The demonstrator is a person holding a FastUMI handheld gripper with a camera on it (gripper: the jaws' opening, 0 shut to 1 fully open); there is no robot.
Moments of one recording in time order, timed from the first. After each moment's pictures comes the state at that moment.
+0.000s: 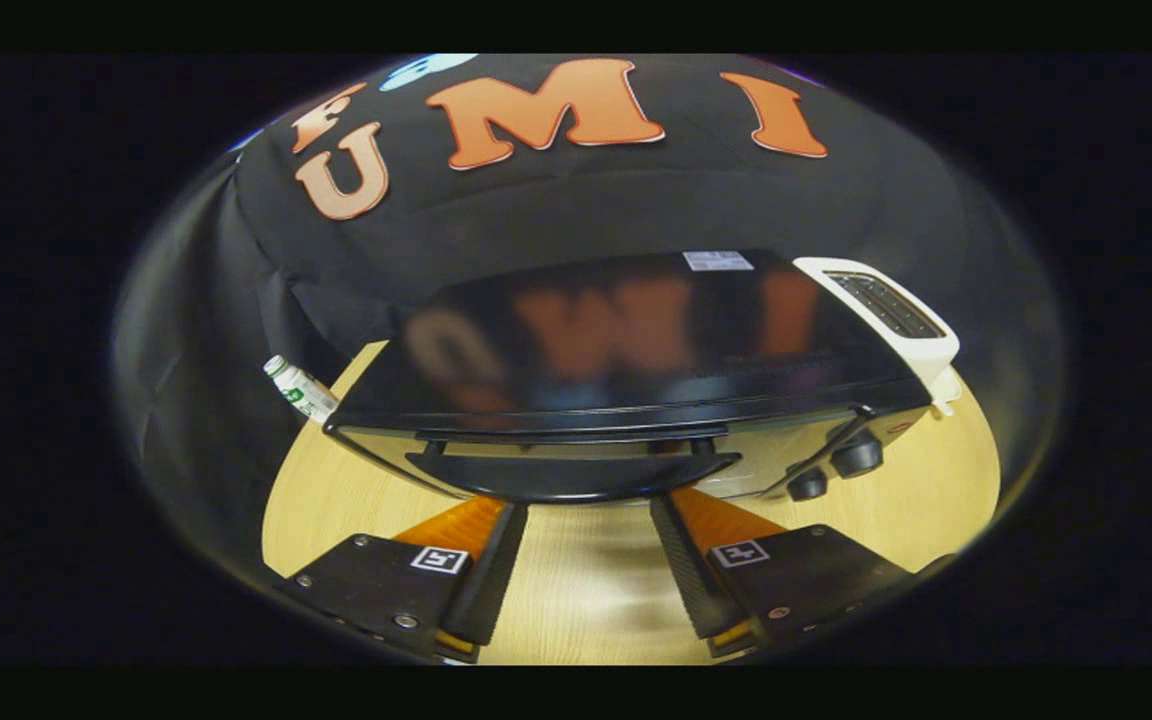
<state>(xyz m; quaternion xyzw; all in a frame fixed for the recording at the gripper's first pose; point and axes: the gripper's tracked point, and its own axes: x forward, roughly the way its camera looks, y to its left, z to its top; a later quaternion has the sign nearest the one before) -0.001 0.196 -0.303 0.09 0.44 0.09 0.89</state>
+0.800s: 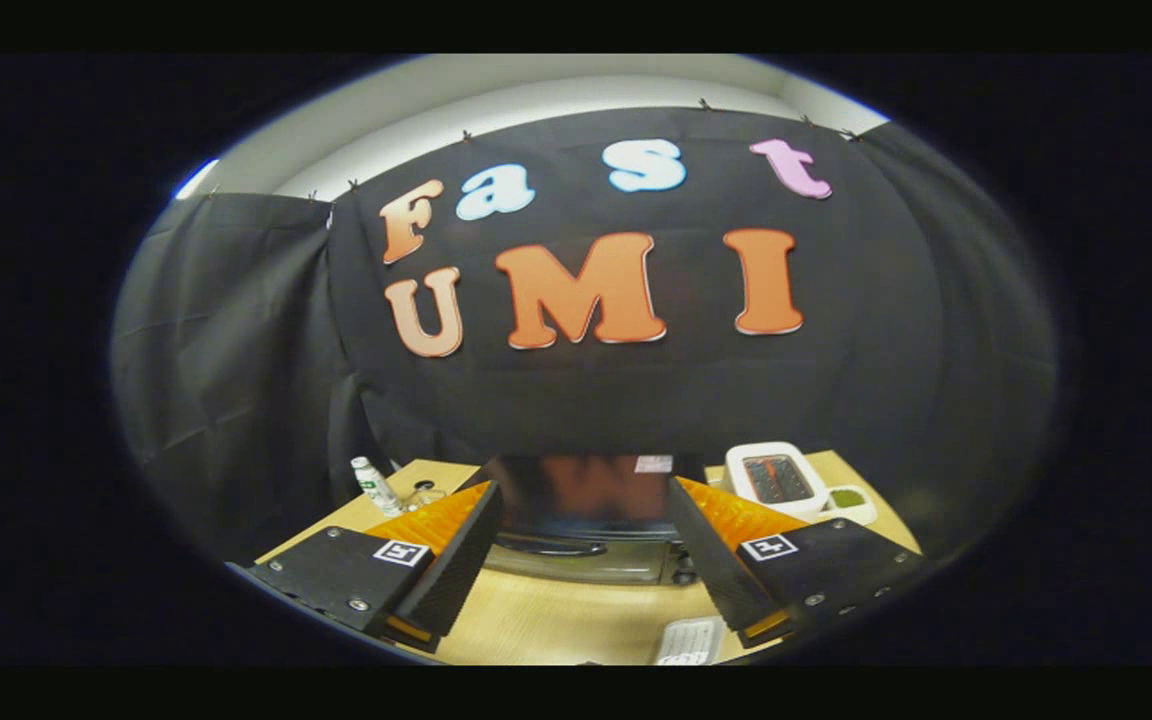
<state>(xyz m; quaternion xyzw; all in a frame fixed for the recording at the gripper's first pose) -0.009 0.090 -0.093 0.07 0.16 0.10 0.98</state>
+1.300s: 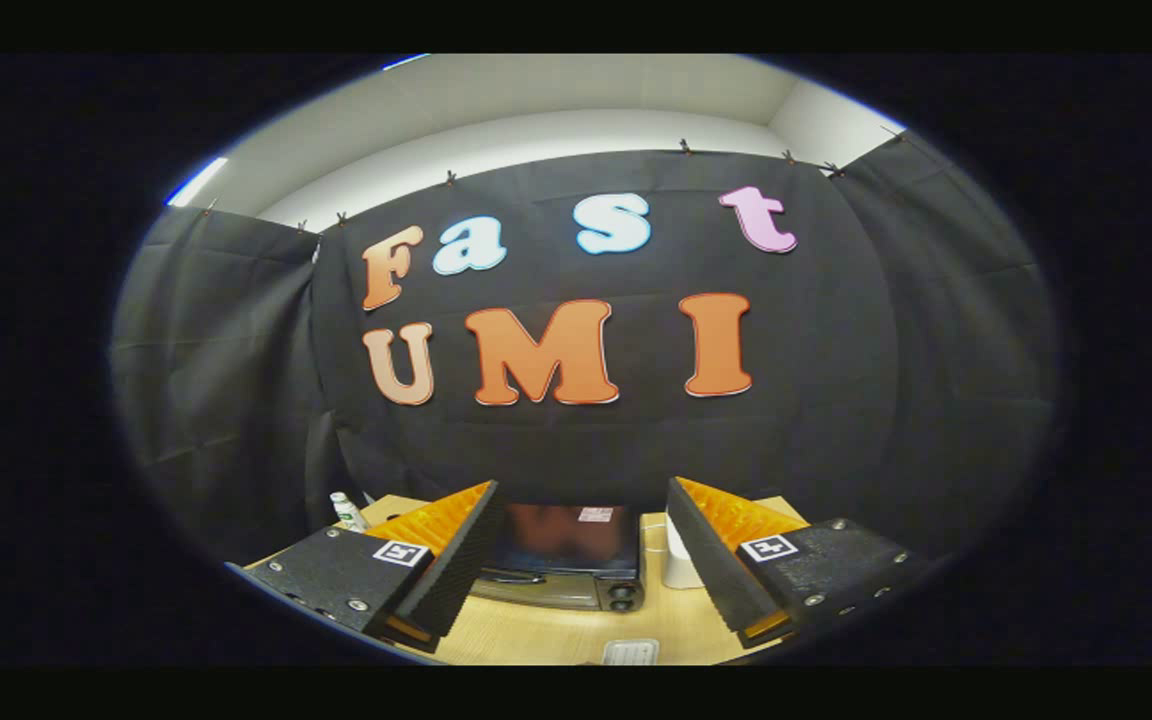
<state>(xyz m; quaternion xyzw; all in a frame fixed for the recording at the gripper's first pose) -0.015 0.030 -0.027 0.07 0.09 0.06 0.99</state>
